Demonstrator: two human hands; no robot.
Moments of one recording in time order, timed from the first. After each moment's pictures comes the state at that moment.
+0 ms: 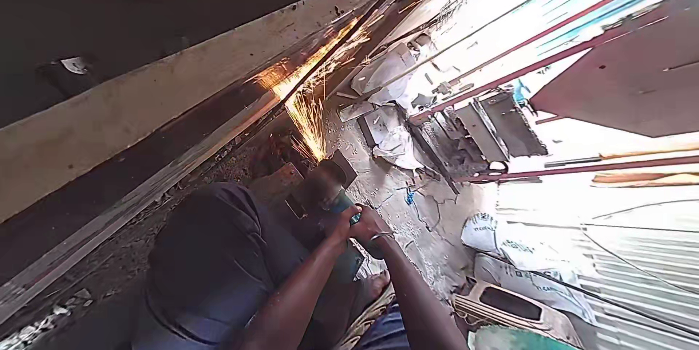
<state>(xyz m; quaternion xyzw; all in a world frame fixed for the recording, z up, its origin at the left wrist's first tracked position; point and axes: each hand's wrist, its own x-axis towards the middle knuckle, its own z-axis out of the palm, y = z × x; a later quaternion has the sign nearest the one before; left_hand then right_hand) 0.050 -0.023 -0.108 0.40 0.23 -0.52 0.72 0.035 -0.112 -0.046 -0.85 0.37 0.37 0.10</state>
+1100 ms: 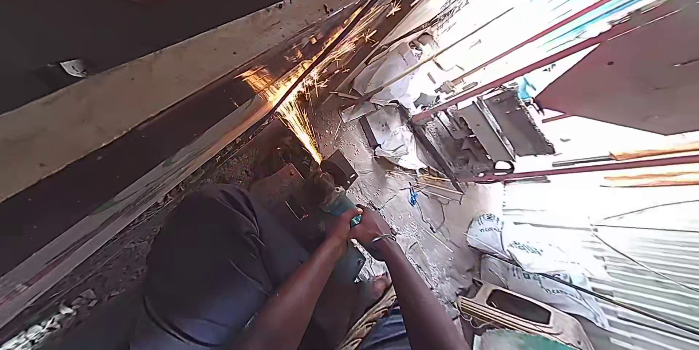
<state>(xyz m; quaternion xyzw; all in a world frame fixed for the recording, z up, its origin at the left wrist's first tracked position) 0.050 -0.020 -0.100 0.37 0.20 -0.52 0.74 0.034 -0.113 -0.046 -0.84 0.37 0.37 0.09</state>
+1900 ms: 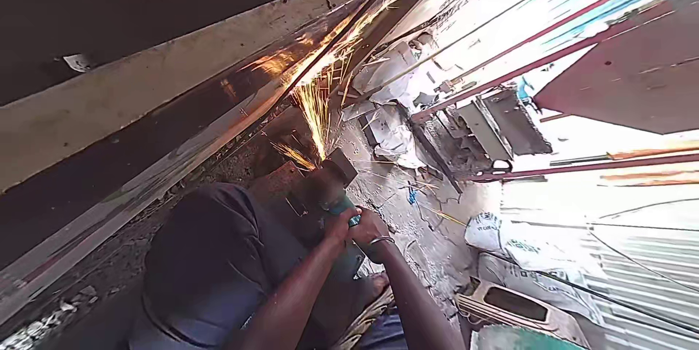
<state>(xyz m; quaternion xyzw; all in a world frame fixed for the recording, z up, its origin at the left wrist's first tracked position) 0.039 -0.021 -0.122 0.41 0.22 -0.49 0.74 0.024 -0.105 -0.044 -0.85 0.38 0.36 0.10</state>
